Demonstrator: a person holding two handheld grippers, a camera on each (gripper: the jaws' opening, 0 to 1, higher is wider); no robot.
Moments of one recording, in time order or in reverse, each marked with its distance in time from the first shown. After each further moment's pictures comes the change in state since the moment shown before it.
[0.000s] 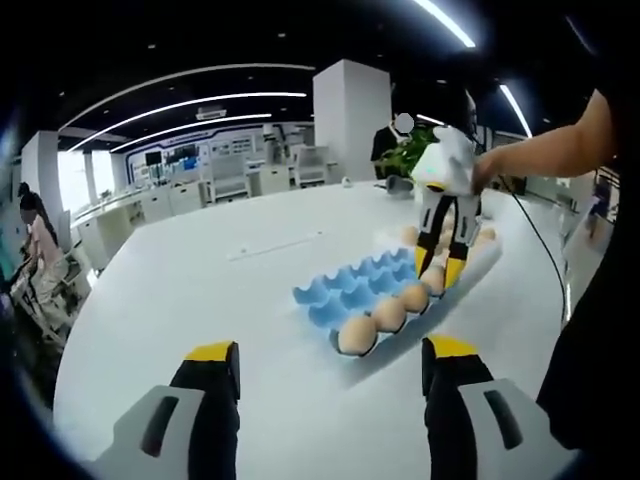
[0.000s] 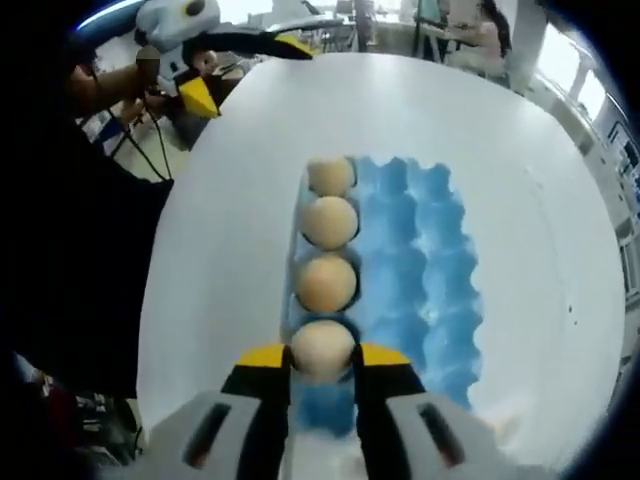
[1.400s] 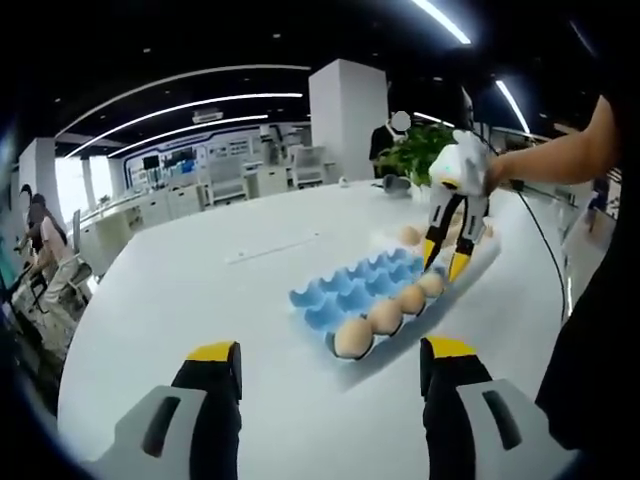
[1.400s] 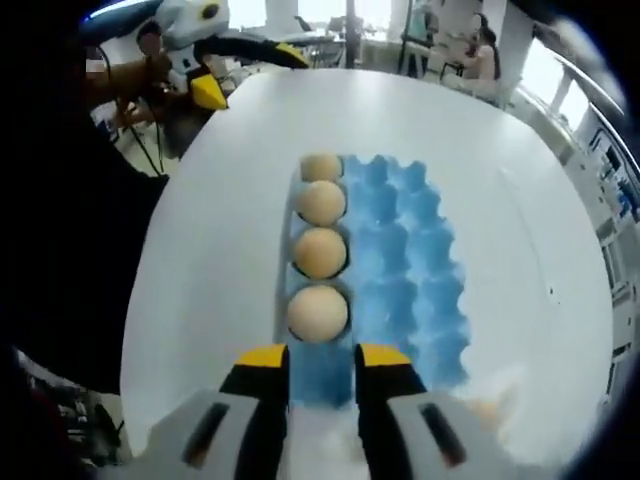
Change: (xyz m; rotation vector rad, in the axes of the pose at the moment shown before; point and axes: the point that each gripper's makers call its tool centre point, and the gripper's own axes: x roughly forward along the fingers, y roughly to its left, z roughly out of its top) left arm 0.001 -0.007 0.005 0.026 0.000 -0.008; right arm -0.019 -0.001 -0.032 0.012 -0.094 -0.113
